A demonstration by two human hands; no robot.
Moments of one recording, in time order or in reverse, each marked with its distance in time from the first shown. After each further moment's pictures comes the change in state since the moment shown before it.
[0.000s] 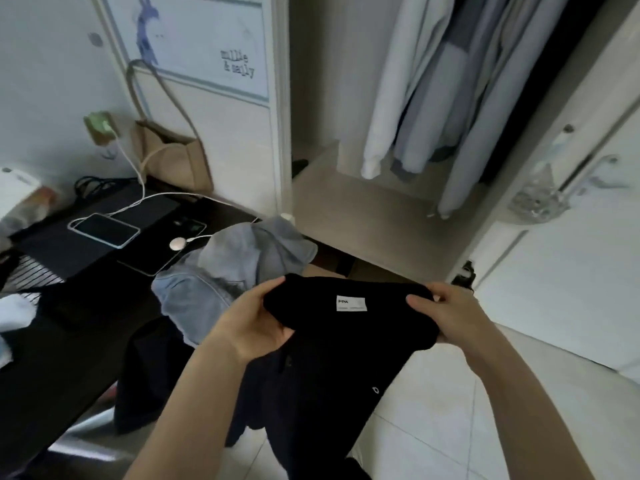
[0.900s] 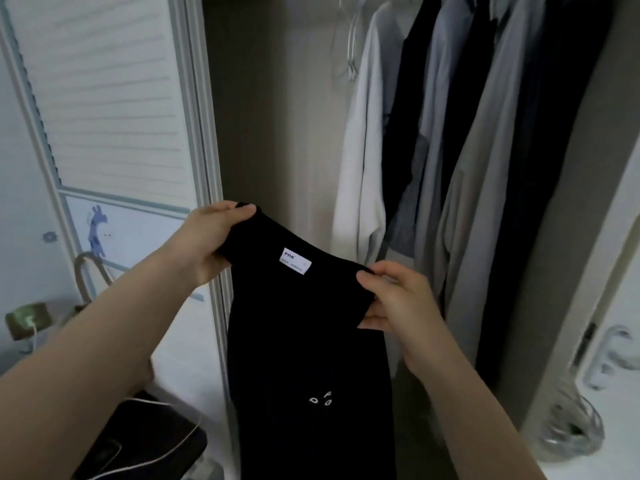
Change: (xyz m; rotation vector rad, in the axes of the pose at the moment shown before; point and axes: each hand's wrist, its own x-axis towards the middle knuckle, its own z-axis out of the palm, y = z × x) left_hand 0.112 0.294 0.318 0.664 0.058 0.909; right_hand 0.235 -0.253 -0.102 0.535 -0.126 -0.474
